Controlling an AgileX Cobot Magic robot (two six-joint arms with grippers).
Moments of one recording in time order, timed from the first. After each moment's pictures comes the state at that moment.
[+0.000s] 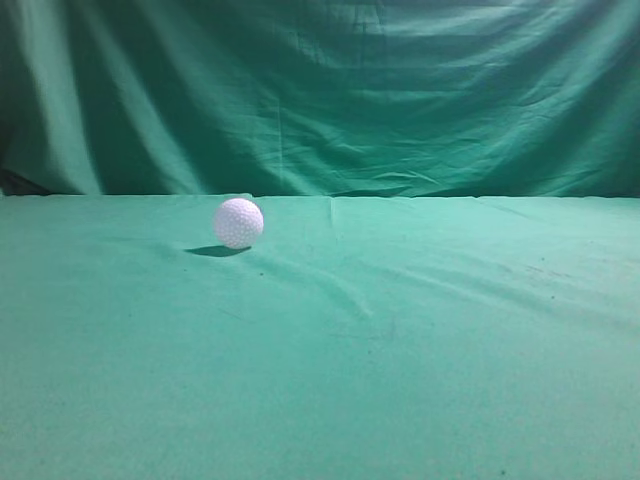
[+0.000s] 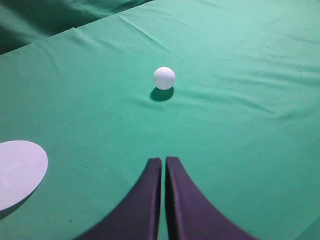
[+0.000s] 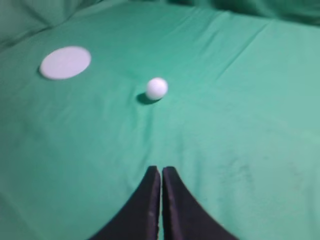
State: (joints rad) left arm -0.35 0.11 -0.23 -0.30 0.55 0.44; right arm 0.68 0.41 -0.32 0.11 0.41 -0.06
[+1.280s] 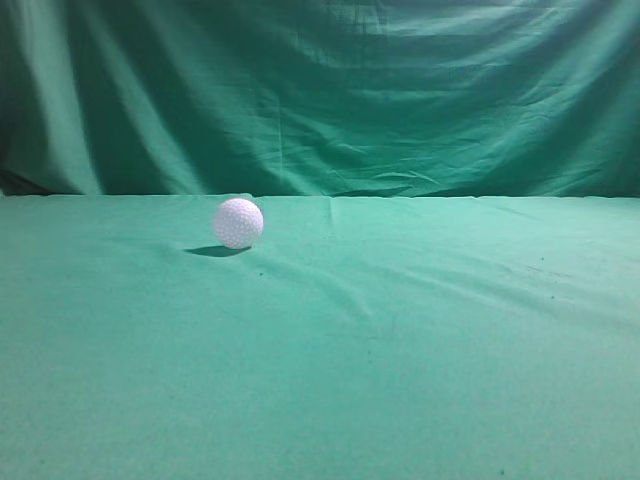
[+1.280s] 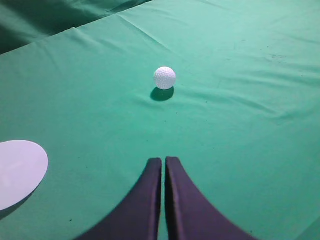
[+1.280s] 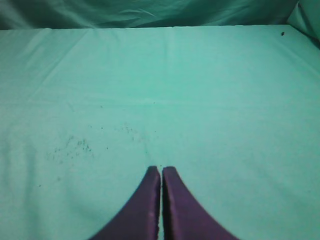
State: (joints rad) left arm -0.35 0.11 -0.23 -0.30 0.55 0.44; right arm 0.13 -0.01 0.03 0.05 0.39 -0.06
